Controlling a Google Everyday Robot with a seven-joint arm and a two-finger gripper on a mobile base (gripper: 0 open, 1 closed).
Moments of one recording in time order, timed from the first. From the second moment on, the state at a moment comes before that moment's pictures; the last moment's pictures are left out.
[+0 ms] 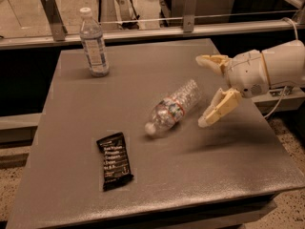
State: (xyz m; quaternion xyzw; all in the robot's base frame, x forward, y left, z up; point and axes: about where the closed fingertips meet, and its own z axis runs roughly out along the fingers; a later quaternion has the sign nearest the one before) arm 0.510 -0.121 0.901 -0.61 0.62 0.25 0.43
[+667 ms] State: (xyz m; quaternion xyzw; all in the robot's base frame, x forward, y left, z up) arm 0.517 -0.138 0.903 -0.61 0.62 0.24 0.43
